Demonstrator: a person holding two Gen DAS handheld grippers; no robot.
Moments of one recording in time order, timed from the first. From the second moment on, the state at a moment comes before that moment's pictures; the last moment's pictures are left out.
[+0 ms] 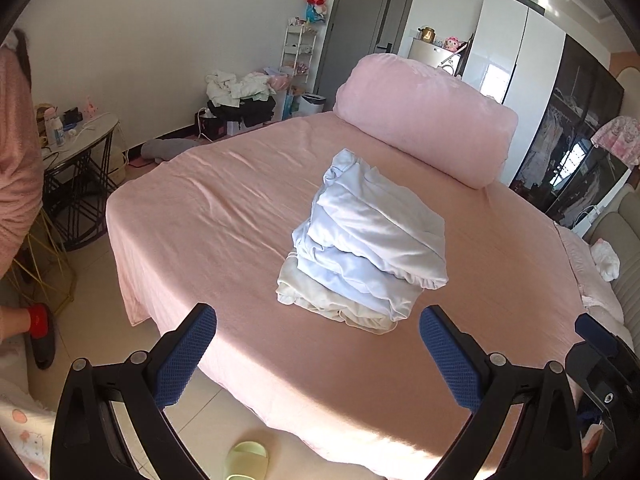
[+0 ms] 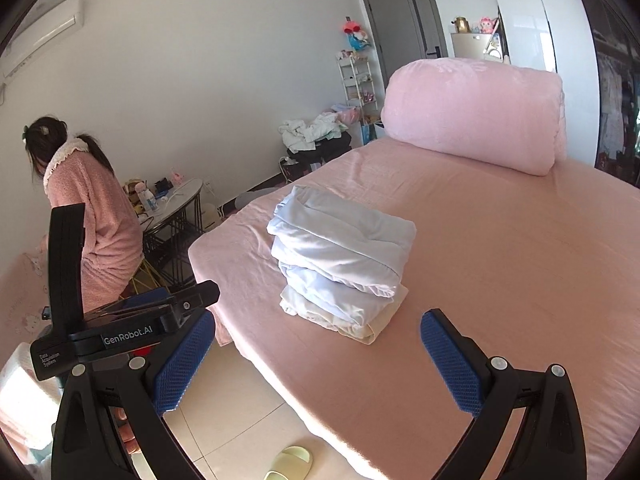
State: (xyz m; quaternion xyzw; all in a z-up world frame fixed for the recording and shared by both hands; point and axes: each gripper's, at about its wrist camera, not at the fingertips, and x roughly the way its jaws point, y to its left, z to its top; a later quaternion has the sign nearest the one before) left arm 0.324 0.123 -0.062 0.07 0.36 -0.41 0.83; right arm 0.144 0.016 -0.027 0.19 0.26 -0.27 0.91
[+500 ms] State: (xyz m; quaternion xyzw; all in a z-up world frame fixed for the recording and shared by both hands) left arm 0.268 0.146 -0.034 0.07 0.23 -0.43 0.87; right arm 0.103 0.055 -0.062 0.13 0.25 -0.34 0.90
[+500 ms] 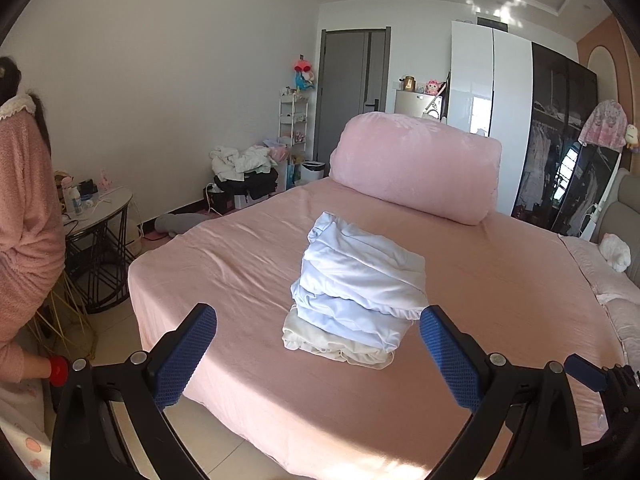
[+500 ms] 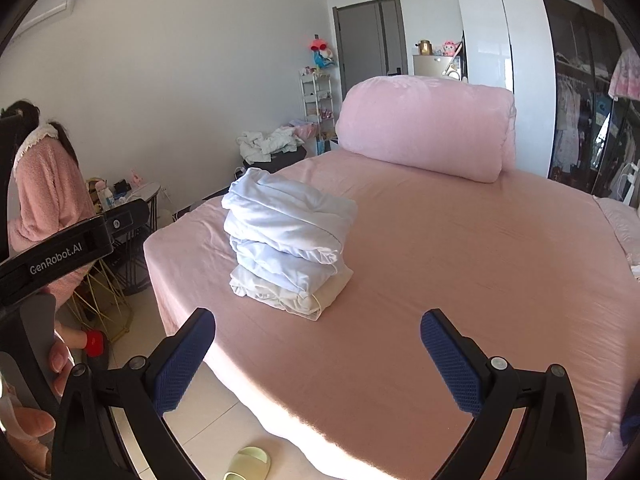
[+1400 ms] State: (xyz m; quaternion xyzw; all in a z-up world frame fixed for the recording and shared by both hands) left arm 0.256 0.157 -0.091 0.09 0.29 -0.46 0.83; right arm 0.125 0.101 -0.094 0.04 0.31 -0.28 0.91
